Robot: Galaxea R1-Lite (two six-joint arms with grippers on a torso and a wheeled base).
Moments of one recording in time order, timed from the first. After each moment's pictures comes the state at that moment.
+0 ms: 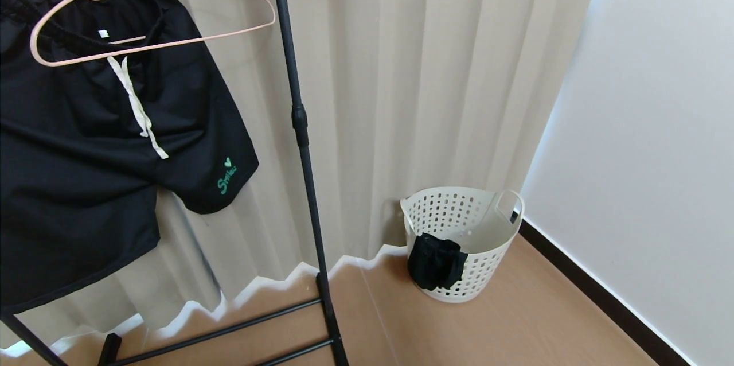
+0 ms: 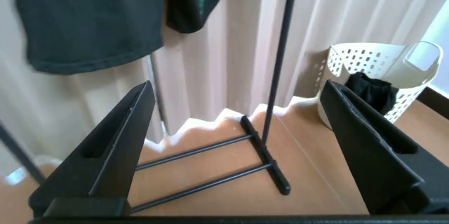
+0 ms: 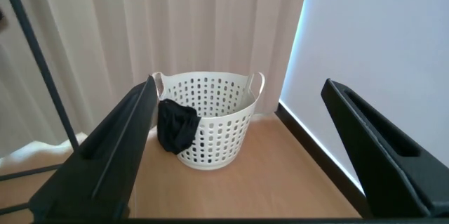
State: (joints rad) left arm -0.01 0.01 0.00 -0.01 0.01 0.00; right arm 0.00 0.01 0.00 -0.12 -0.01 -0.01
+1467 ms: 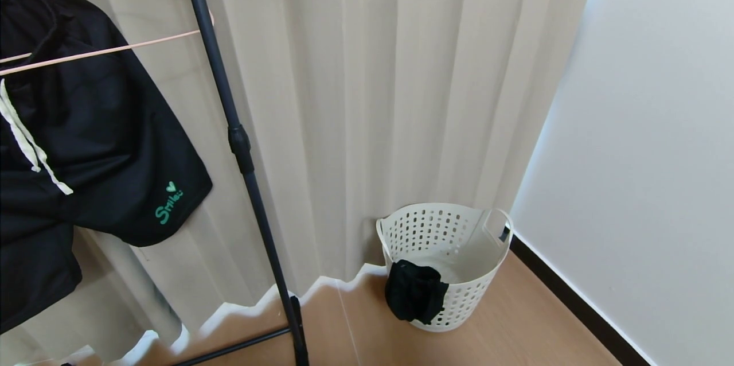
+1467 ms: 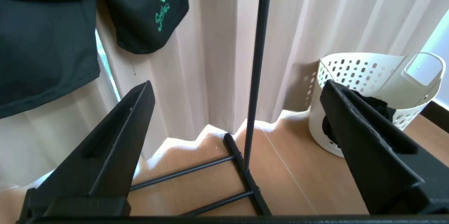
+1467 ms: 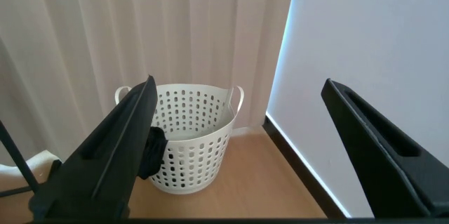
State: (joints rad) left arm -0.01 0.01 0.00 -0.01 0.01 0.01; right arm 0.00 0.01 0.00 -0.12 -0.02 -0.01
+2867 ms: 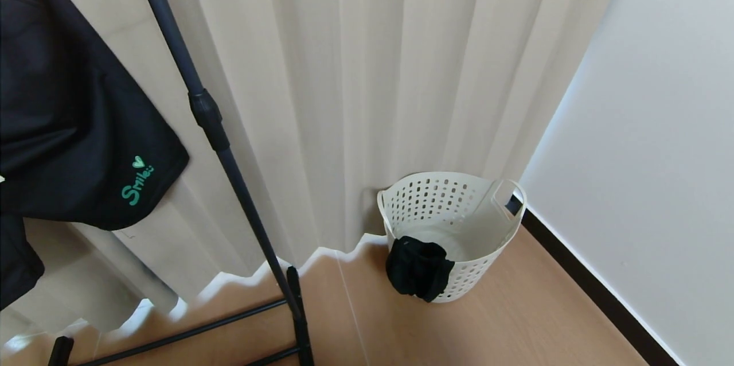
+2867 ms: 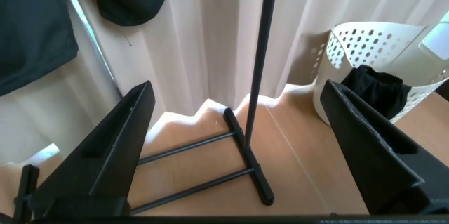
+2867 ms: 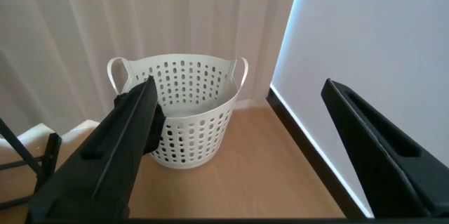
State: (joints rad) left arm -0.01 0.01 0.00 -0.01 0.01 0.01; right arm 0.00 0.01 0.00 -0.12 -0.02 -0.02
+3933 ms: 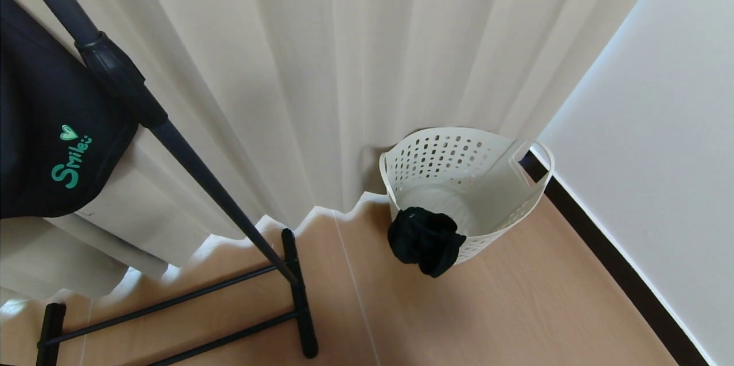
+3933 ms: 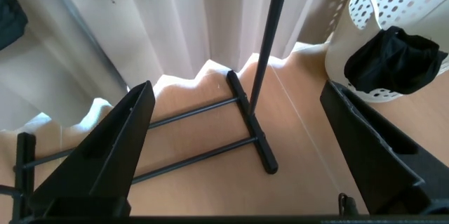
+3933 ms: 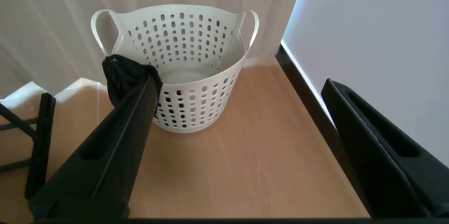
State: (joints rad) left arm -0.01 0.01 0.00 -0.01 0.02 0.01; right arm 0.00 0.01 0.00 -0.11 -0.01 -0.02
